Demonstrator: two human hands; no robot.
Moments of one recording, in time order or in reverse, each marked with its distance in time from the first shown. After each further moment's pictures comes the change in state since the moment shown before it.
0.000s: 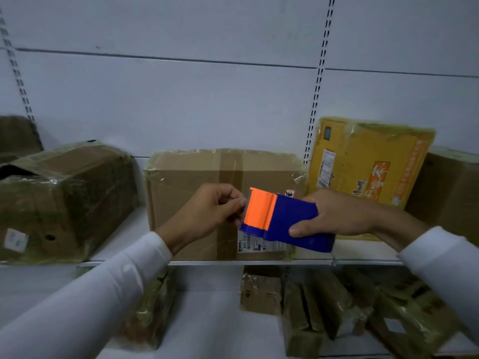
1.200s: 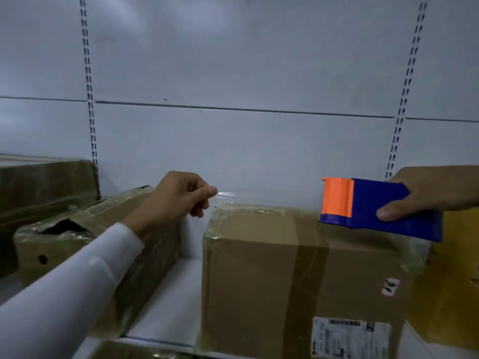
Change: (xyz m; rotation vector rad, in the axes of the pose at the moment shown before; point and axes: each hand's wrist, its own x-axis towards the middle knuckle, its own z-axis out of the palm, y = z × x) left_hand 0.042 -0.022 -0.211 0.311 0.383 -0.044; right_hand 0.110 -0.033 -0.145 -0.203 -0.009 0.101
